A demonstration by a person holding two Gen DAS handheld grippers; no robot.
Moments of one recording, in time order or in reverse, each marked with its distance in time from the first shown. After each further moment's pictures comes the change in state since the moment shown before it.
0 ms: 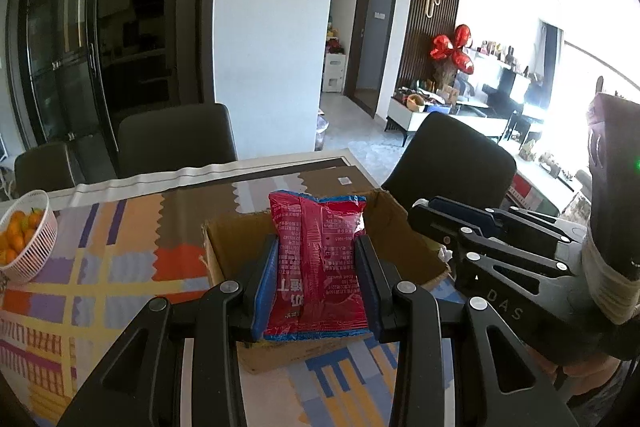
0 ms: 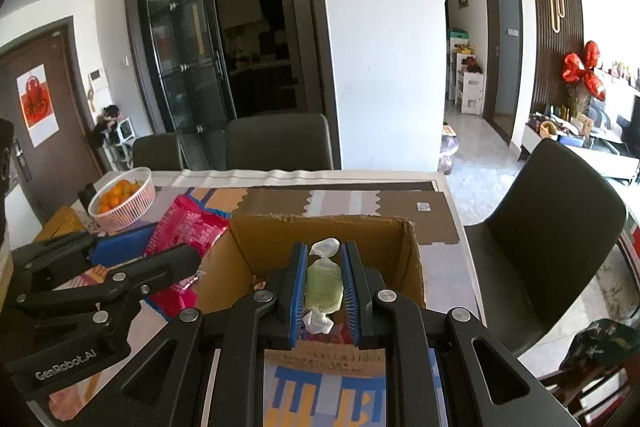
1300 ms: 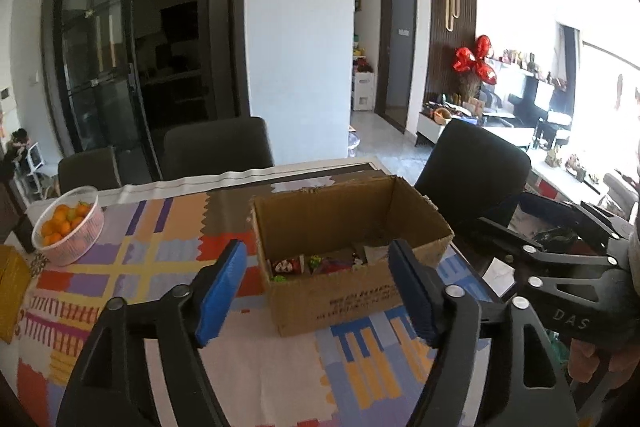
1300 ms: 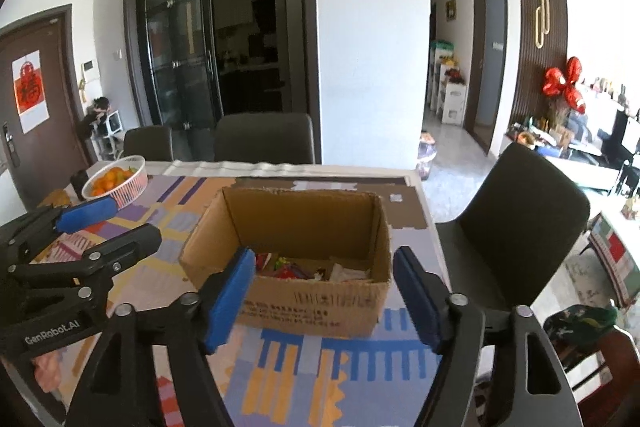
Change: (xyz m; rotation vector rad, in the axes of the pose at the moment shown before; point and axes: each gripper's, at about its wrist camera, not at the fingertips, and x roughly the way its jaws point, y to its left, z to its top) left arm -0.079 -0.013 -0.056 0.003 -0.097 0.141; right arm -0.078 0.006 -0.046 -0.041 -0.046 -0.093
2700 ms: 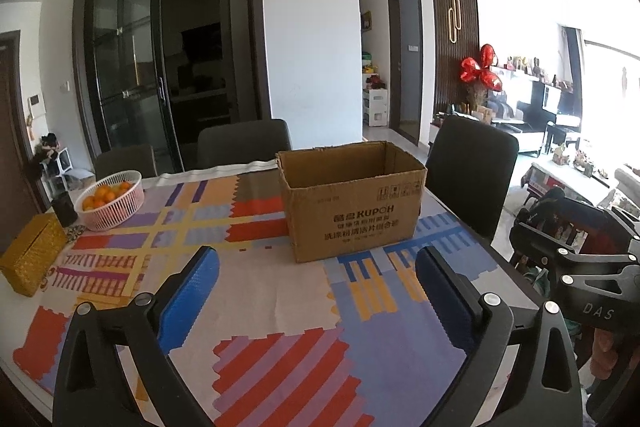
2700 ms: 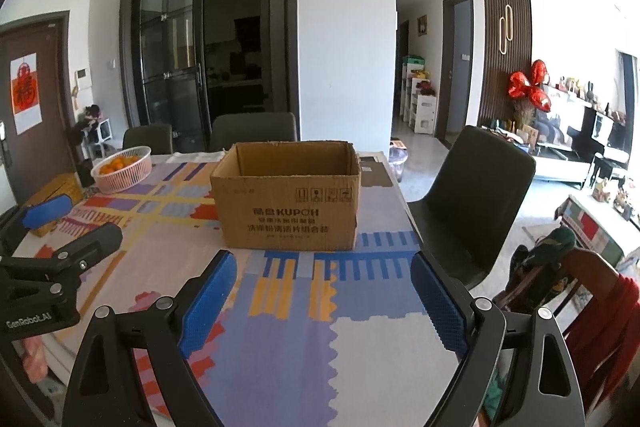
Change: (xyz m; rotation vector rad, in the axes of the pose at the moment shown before) left arm -0.118 -0.019 -0.111 0.023 -0.088 0.080; right arm -0.125 0.021 -0.118 0.029 -0.064 -0.082
